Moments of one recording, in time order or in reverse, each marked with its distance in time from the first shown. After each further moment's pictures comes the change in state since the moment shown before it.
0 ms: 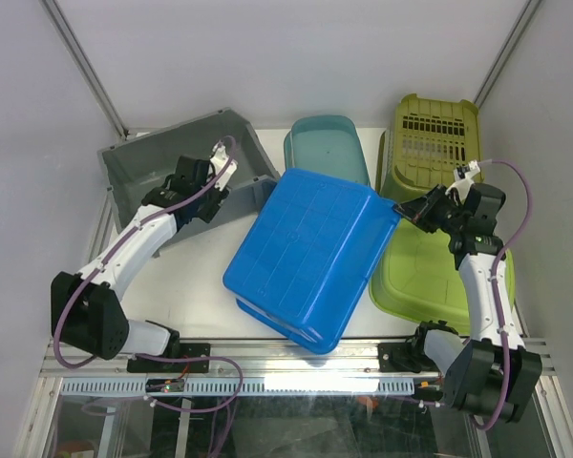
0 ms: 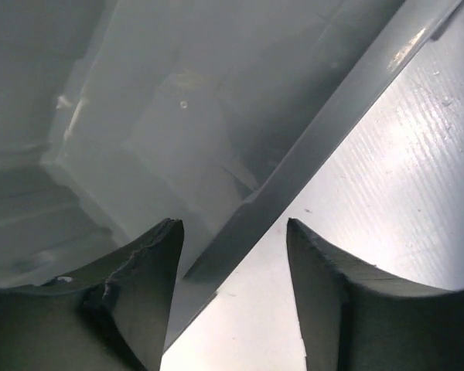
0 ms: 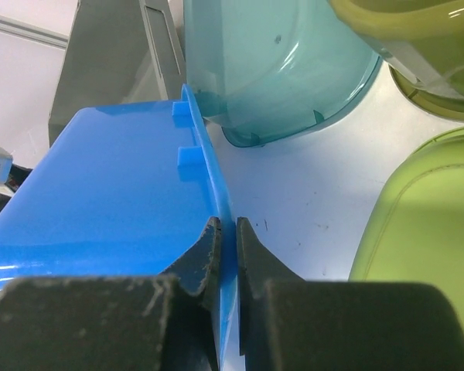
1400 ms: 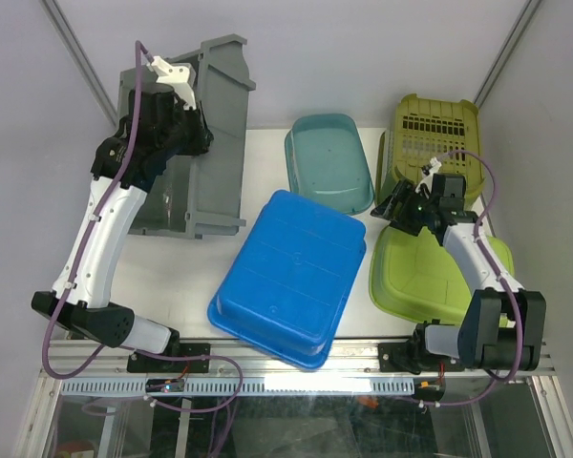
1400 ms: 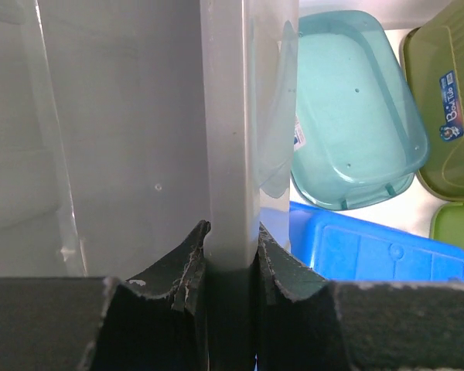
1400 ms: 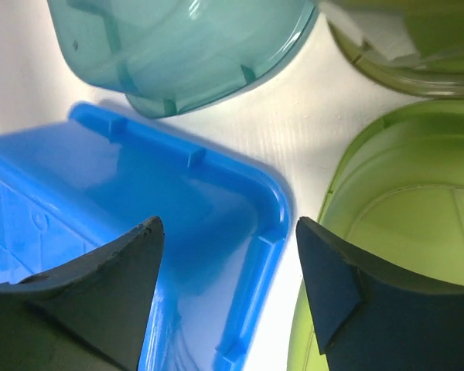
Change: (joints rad) left arm -0.002 0.080 0.735 -0.294 0.141 -0.585; right arm 0.188 0.272 0.075 -0.079 0.227 -0.137
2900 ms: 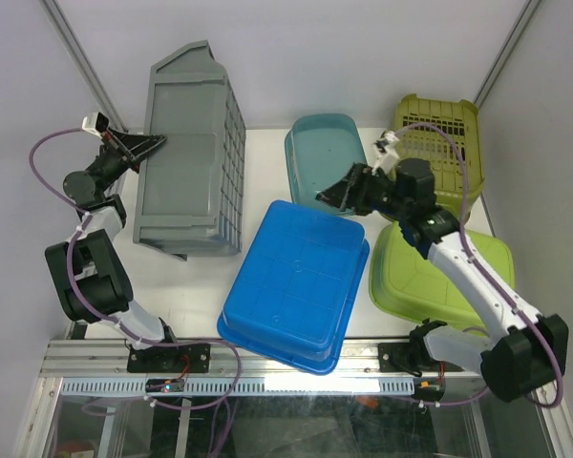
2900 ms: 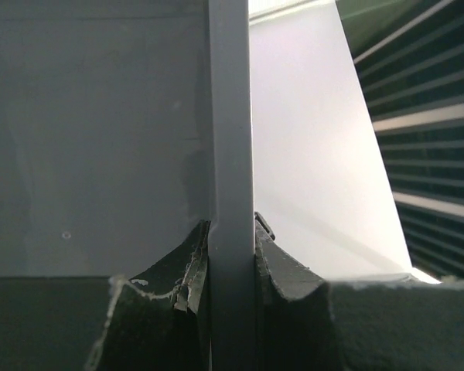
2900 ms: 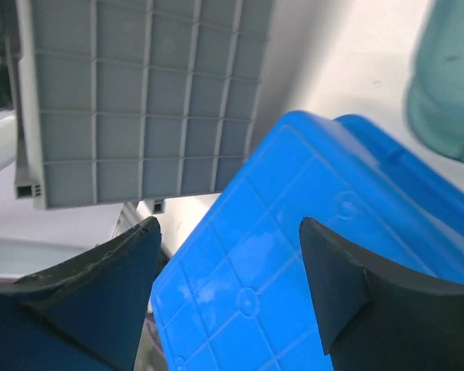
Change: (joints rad) left arm 0.708 0.165 -0.859 2.261 1.184 -1.873; right arm 0.379 -0.171 0.124 0.187 -0.051 0.180
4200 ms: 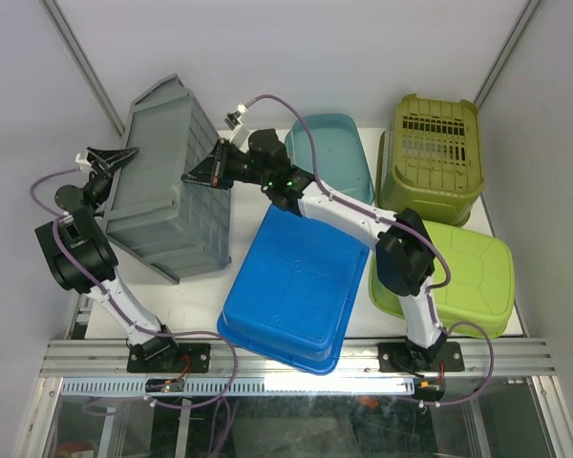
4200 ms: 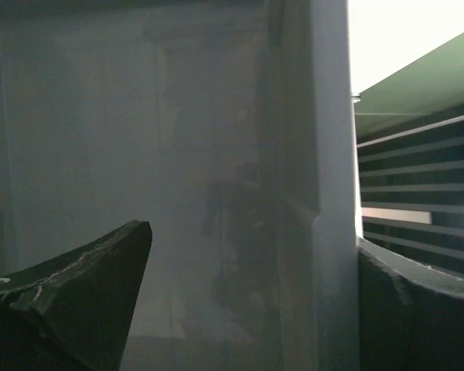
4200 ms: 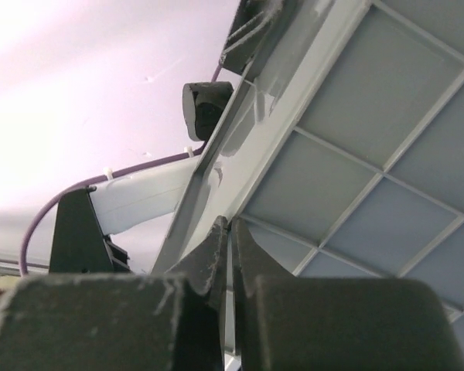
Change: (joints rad) left arm 0.179 0.271 -0.041 0.047 0.078 -0.029; right arm 0.541 0.919 0.814 0.409 0.085 0.398
